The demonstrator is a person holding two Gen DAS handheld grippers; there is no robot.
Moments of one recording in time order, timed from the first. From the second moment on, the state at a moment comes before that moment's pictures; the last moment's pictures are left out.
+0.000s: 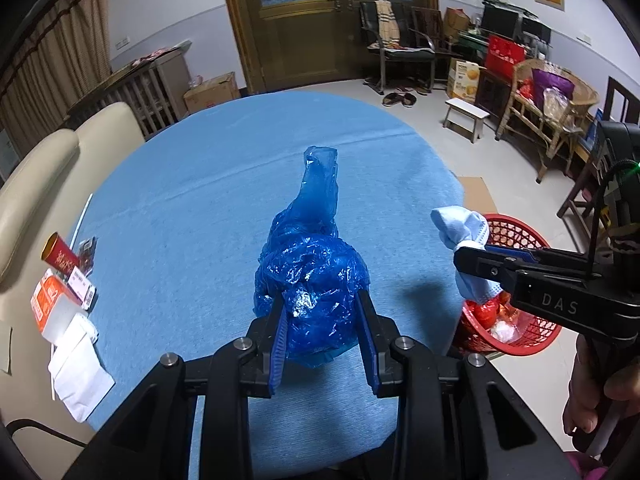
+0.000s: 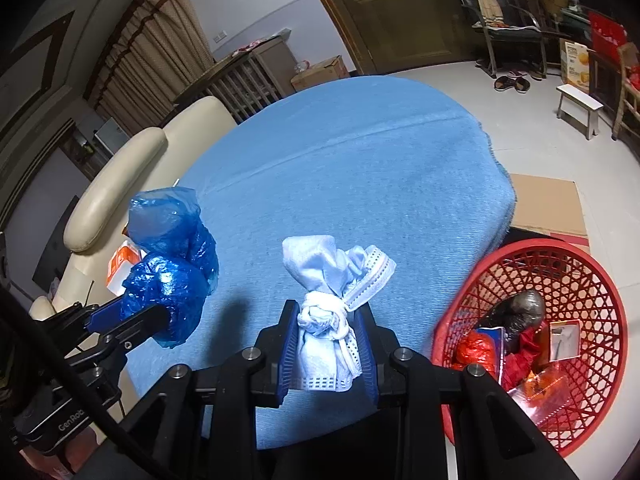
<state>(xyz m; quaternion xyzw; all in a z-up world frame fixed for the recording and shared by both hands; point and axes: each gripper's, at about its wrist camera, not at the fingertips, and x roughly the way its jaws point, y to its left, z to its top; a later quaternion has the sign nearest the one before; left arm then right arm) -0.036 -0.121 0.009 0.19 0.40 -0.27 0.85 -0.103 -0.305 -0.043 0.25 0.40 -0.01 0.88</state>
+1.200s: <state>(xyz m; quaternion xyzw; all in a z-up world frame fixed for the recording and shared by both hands) -0.090 -0.240 0.000 0.30 0.39 -0.40 0.78 -0.190 -0.418 -0.072 0.34 0.37 -0.12 0.85</state>
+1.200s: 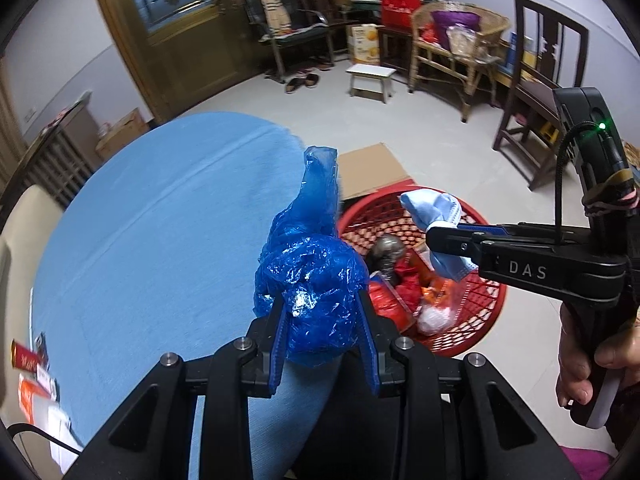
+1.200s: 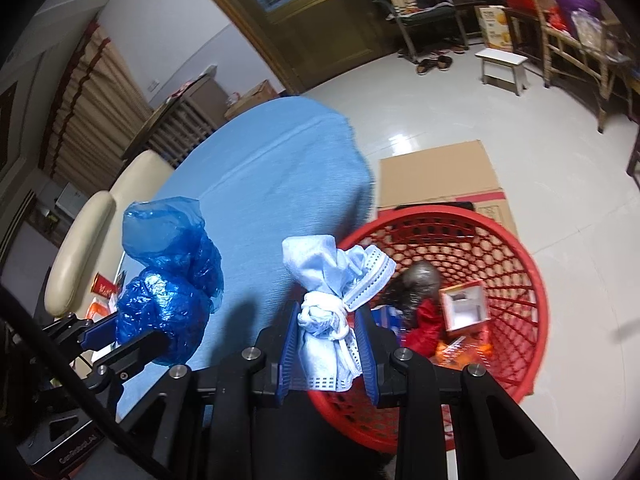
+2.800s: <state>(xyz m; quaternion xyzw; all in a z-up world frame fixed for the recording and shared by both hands) -0.101 -0.291 -0.018 0.32 0.39 -0.44 0.74 -0.238 -0.484 -0.128 0.45 0.38 -0.16 0.79</state>
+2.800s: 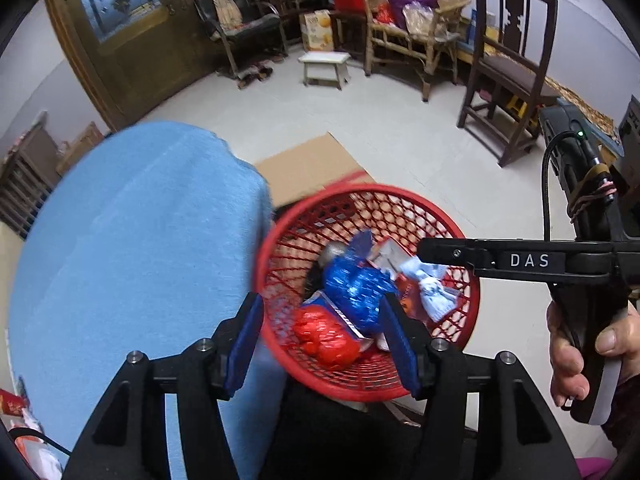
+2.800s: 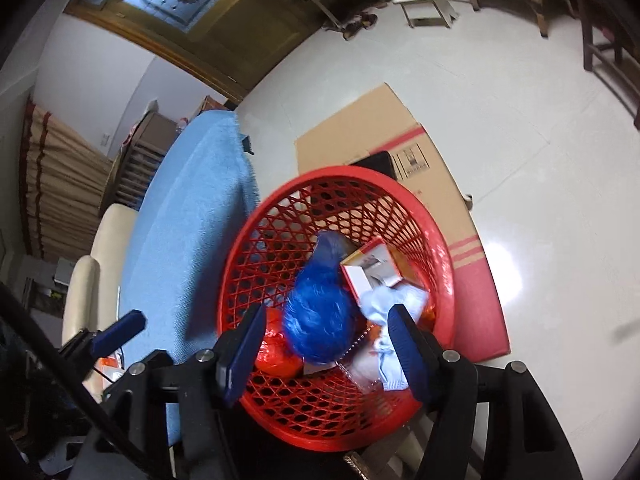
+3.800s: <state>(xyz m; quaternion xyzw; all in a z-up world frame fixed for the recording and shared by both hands) -0.028 0.036 0.114 0.13 0.26 -0.04 0.96 -0.113 -0.188 0.066 0.11 0.30 -0.03 0.95</state>
